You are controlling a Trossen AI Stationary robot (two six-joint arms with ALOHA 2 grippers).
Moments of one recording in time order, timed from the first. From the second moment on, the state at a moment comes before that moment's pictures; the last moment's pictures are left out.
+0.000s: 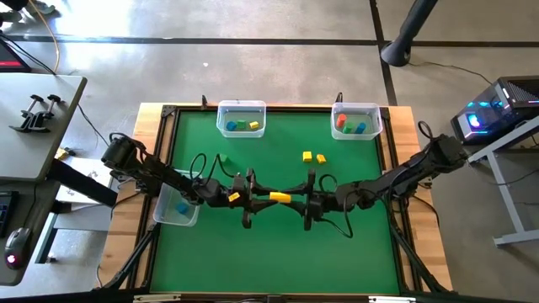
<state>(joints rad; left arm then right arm) -0.29 1.69 0.65 1.22 -0.30 -0.20 0.37 1.51 0.67 0.81 0.43 -0.63</state>
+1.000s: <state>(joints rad) -0.30 1.69 0.66 1.15 -0.32 -0.15 0.40 0.96 0.68 -0.03 1.03 -0.06</state>
